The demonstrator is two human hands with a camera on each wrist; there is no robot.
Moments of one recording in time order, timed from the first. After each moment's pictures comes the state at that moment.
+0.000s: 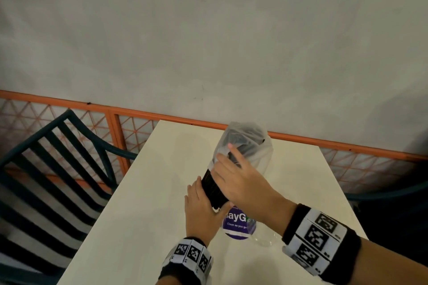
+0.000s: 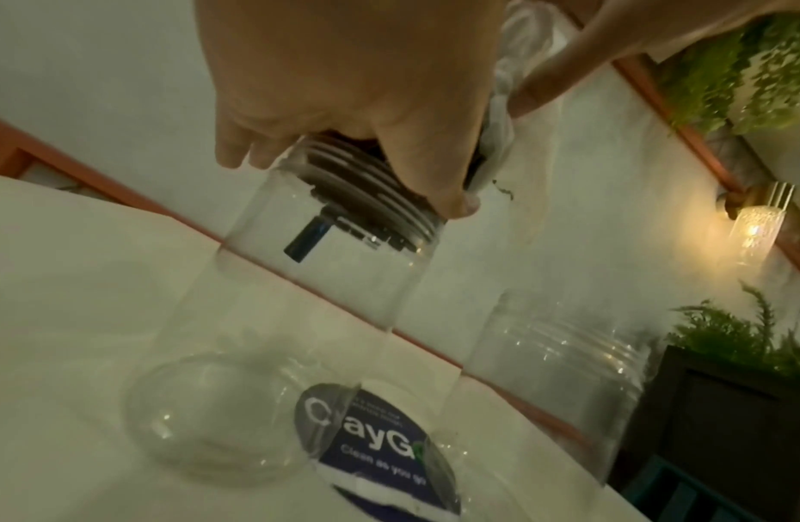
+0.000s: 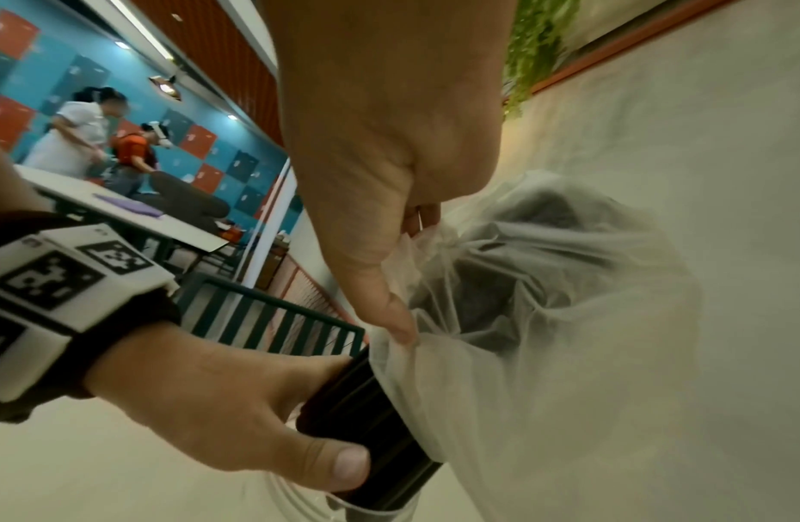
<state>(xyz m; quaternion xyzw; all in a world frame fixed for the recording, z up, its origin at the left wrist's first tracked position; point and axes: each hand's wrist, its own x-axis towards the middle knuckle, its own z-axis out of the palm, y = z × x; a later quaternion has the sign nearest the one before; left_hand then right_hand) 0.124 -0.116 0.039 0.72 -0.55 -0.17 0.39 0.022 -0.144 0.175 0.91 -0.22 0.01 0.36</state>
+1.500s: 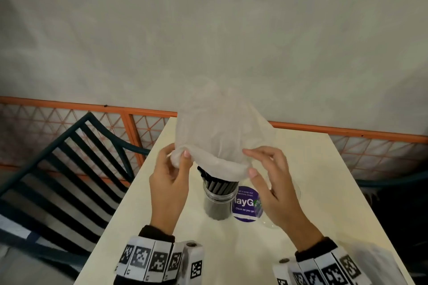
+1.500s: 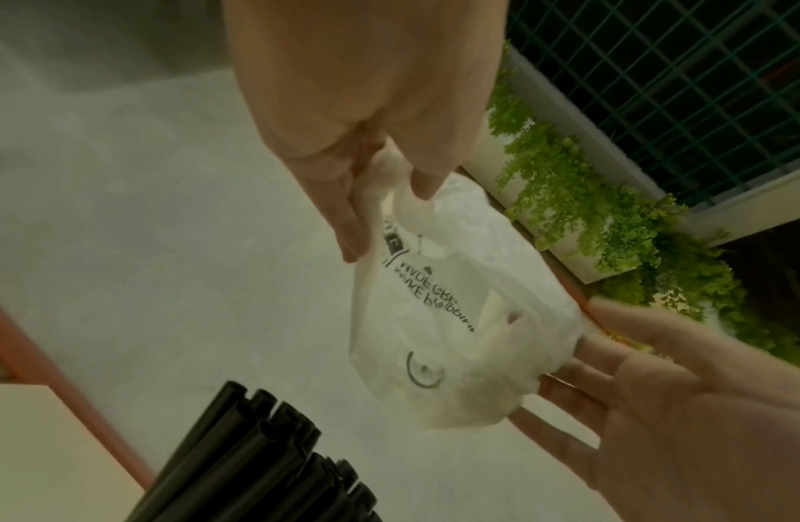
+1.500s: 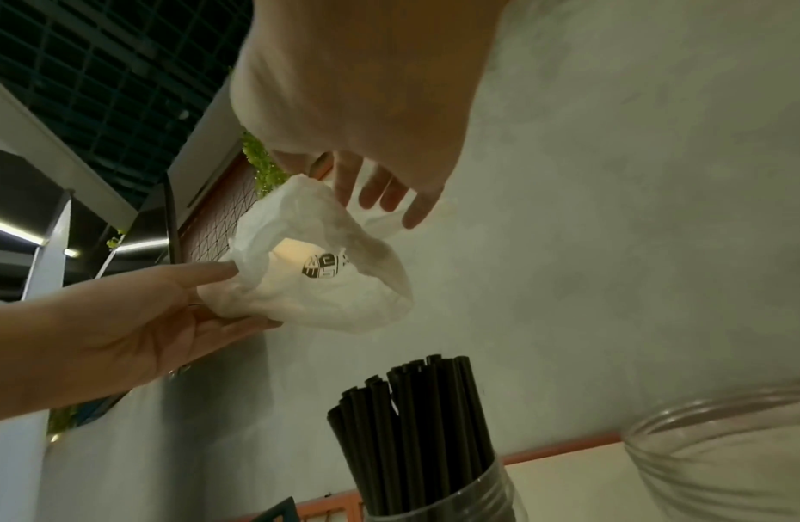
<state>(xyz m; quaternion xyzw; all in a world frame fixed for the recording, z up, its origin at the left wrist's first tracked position) 0.162 -0.046 0.162 0.58 -0.42 -0.20 0.67 -0.025 -0.093 0.161 0.77 -0.34 0.47 -0.26</state>
